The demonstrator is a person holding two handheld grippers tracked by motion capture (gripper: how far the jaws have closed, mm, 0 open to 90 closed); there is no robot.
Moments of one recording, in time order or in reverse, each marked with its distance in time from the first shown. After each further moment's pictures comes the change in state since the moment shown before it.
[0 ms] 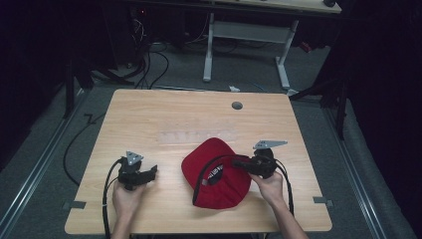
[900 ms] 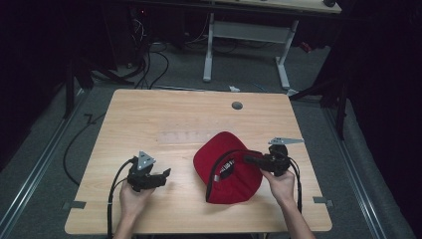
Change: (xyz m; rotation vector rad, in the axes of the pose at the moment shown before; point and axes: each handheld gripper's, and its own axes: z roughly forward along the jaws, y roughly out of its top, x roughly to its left) left arm -0.051 0.001 -0.025 0.026 -0.227 0.075; right arm -0.011 0.004 -0.034 -0.056 -0.036 0.094
